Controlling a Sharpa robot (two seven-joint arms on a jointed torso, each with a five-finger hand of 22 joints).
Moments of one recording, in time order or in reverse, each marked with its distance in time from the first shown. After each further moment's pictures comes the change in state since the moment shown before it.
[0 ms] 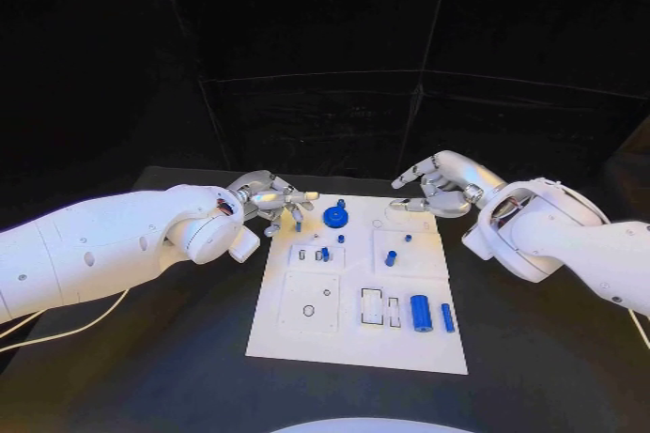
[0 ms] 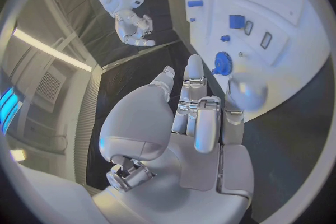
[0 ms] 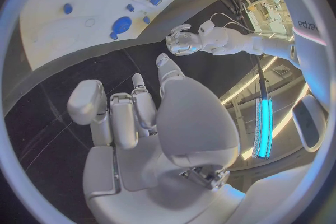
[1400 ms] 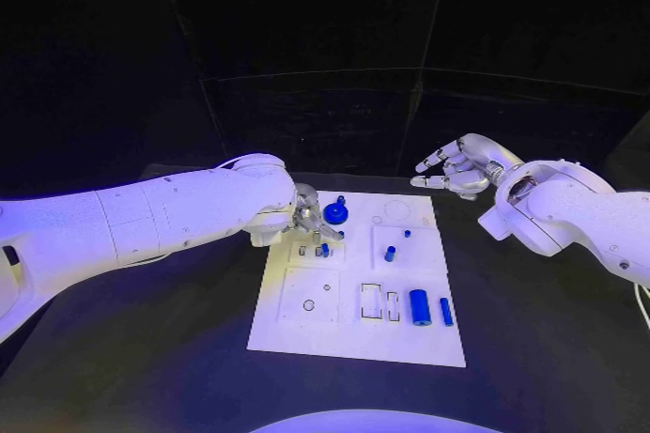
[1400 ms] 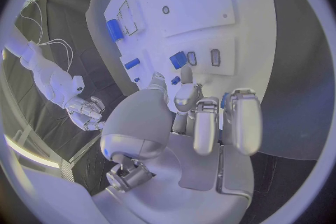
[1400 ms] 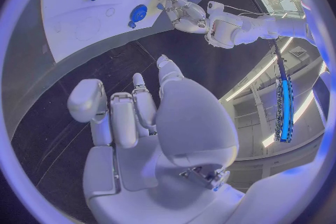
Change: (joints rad) left arm 0.072 0.305 -0.044 -0.195 -0.534 0.426 -0.514; left_hand -0.052 0.048 -0.240 0.140 -0.004 -0.131 -0.028 0.278 0.333 -0.017 -0.032 0.715 0.755 0.000 -0.025 0.051 0.003 -0.044 0.042 -0.017 0.328 0.434; right arm 0.025 0.014 0.008 -0.117 0.167 0.051 -0.049; right_hand -0.003 0.016 -0.044 0.023 0.059 0.003 -0.004 0.014 -0.005 -0.004 -0.003 -0.008 0.000 0.000 -0.007 -0.012 -0.001 0.000 -0.004 -0.004 -0.018 -0.016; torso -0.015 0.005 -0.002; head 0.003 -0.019
